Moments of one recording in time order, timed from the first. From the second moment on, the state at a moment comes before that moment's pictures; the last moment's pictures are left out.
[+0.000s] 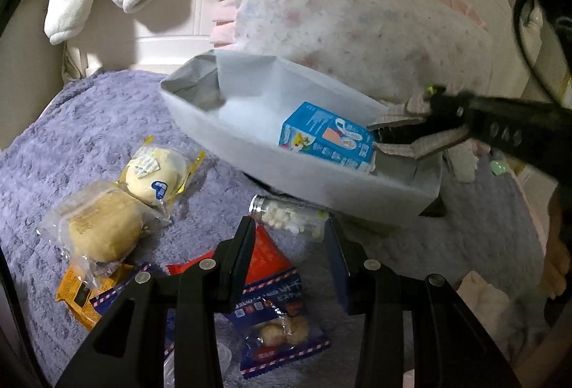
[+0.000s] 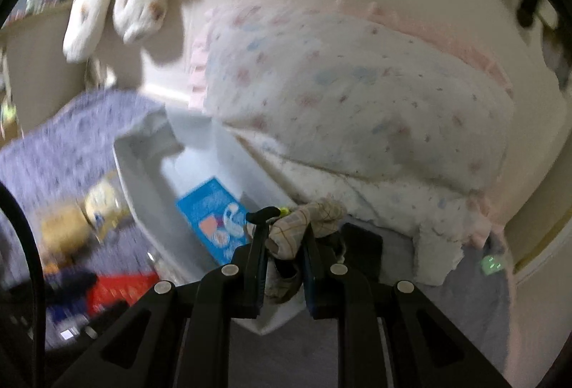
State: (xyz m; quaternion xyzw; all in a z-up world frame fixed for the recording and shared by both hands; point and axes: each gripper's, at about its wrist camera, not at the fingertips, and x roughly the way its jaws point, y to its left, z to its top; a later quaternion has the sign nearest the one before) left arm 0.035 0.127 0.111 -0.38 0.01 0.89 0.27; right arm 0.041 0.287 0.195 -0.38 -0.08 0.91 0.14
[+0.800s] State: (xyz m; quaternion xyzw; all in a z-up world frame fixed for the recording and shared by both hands) left arm 0.028 0.118 0.108 -0.38 0.00 0.89 0.25; right arm 0.046 0.333 0.214 -0.37 0.10 0.92 0.12
